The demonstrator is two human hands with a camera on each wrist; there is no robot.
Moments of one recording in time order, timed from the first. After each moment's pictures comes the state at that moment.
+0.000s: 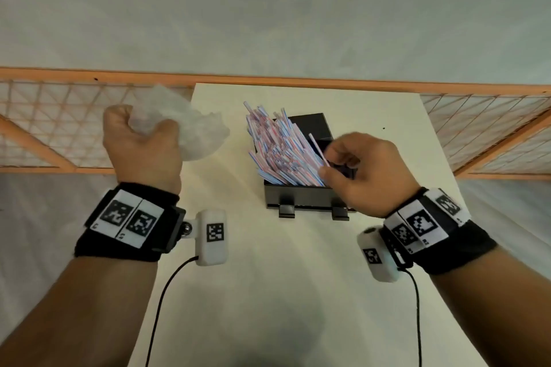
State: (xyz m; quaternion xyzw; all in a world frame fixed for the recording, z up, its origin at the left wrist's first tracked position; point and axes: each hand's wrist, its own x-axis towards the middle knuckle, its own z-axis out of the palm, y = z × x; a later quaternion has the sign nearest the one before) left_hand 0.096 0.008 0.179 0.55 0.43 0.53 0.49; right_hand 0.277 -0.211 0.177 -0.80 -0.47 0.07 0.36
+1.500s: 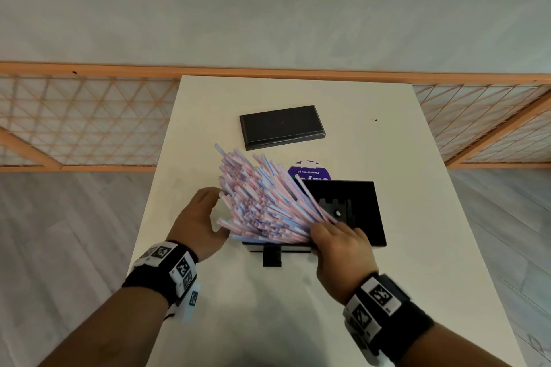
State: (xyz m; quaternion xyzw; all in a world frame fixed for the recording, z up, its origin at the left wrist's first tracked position) left_hand 0.060 -0.023 0.028 0.85 0.34 0.03 0.39; right_hand 0.205 -0.266 0.050 -0.87 -0.47 0.00 0.12
